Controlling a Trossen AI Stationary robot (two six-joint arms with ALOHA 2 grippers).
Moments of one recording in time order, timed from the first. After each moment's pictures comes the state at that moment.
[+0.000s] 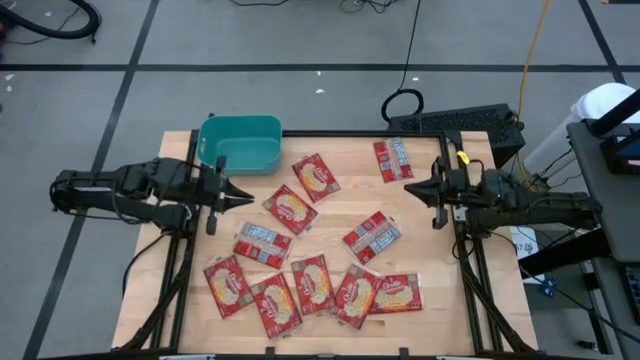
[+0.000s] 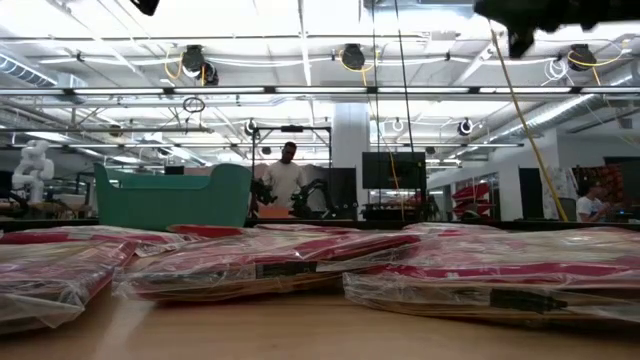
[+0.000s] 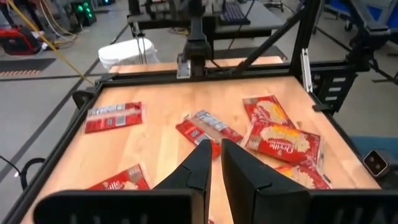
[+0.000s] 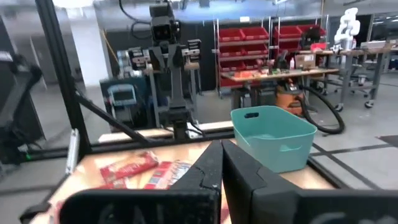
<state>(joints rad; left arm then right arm) -0.06 0.70 0.87 -0.48 -0.03 0.05 -0.03 0.42 0.45 -0.01 0.08 0.07</state>
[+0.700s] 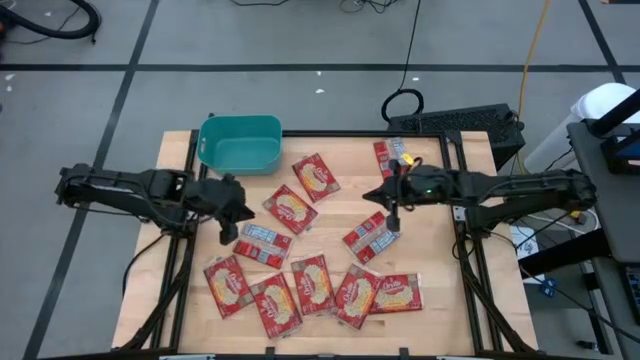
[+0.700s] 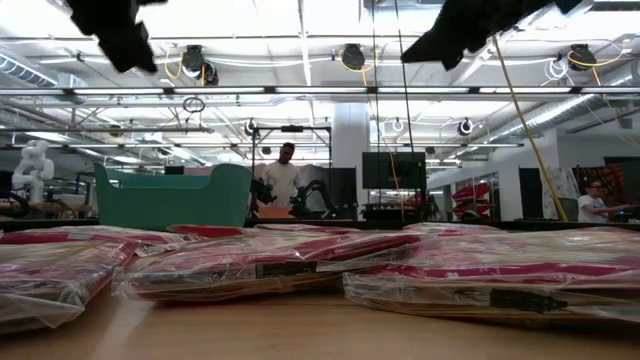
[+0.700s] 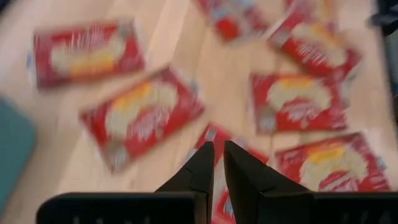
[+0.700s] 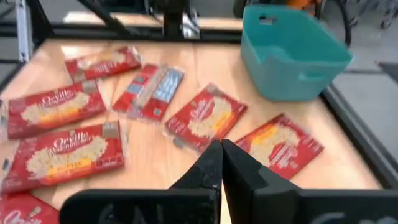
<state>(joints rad) -0.11 0.90 0.87 -0.84 -0.09 -0.35 -0.03 1.04 0.76 -0.19 0.08 -0.03</state>
